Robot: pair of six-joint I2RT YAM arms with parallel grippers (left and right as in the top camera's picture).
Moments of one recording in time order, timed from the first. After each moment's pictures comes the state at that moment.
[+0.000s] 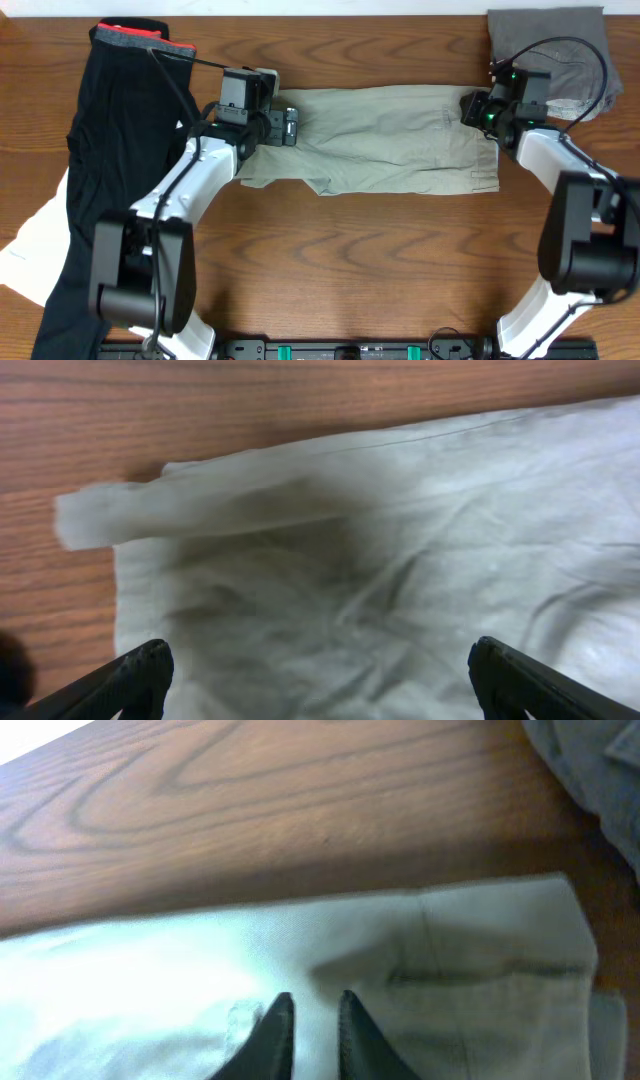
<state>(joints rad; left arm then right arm) -0.22 1.79 1.15 -0.25 0.11 -0.09 -0.10 1.93 1.15 -0.02 -0.32 0.26</state>
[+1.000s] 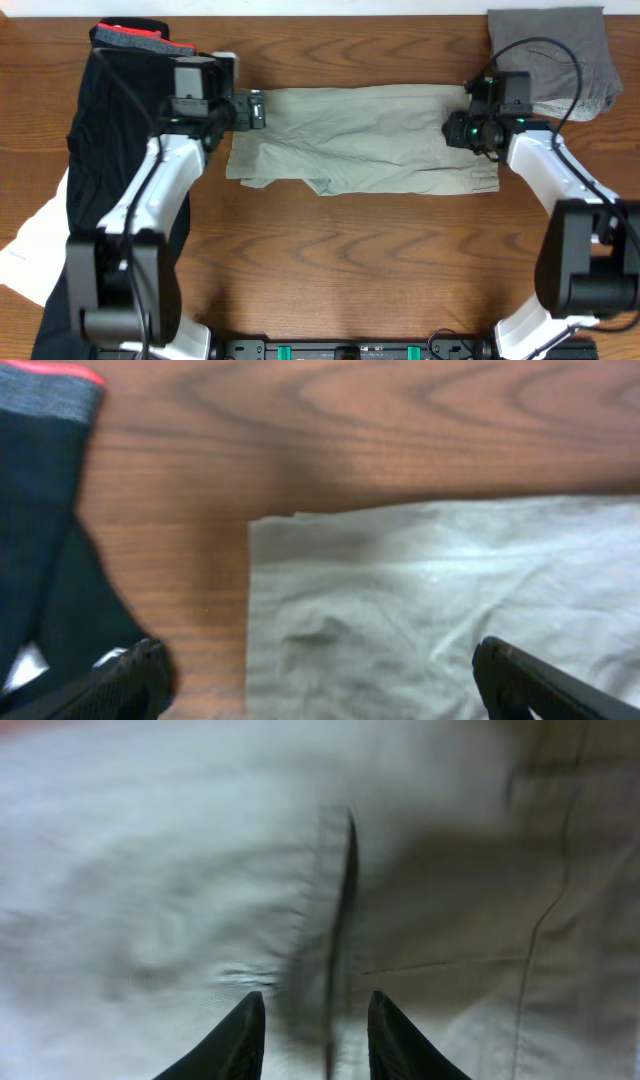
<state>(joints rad) -0.06 1.70 1.17 -0.28 0.14 -0.07 0.00 1.84 1.15 -0.36 -0.22 0.15</state>
